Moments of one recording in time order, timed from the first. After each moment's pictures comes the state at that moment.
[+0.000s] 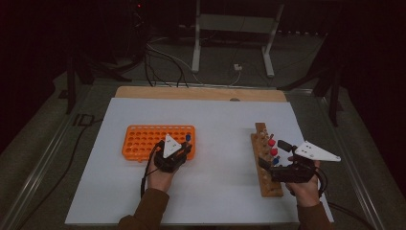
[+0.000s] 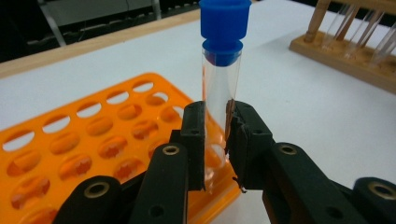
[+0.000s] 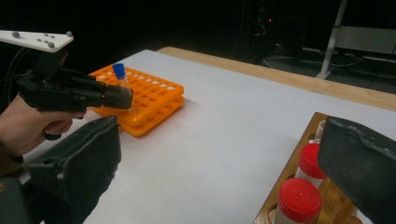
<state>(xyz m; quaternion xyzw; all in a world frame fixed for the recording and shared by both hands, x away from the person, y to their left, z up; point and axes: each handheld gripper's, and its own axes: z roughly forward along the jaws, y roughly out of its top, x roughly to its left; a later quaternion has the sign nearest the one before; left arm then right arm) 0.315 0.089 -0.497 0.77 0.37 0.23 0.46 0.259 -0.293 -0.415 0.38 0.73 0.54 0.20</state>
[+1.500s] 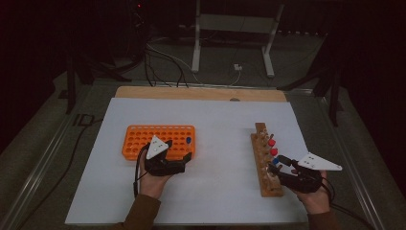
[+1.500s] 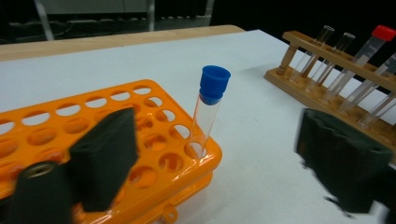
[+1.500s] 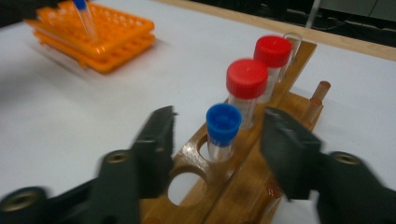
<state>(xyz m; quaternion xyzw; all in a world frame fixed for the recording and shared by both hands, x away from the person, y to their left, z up) 0.291 0.113 -0.470 0.73 0.41 0.18 0.51 0.247 -0.323 -0.451 0.40 0.77 0.46 0.21</state>
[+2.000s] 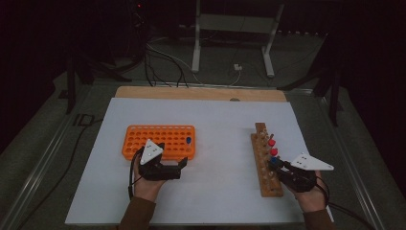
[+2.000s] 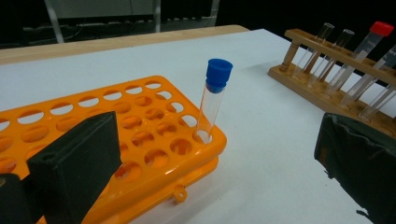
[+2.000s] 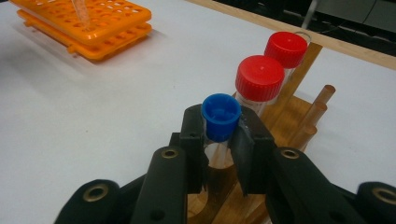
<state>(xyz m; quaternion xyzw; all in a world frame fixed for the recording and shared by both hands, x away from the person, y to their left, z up) 0.278 0.124 -0.467 0.73 0.41 0.19 0.51 0.251 -0.313 -0.456 0.38 0.78 0.43 0.23</state>
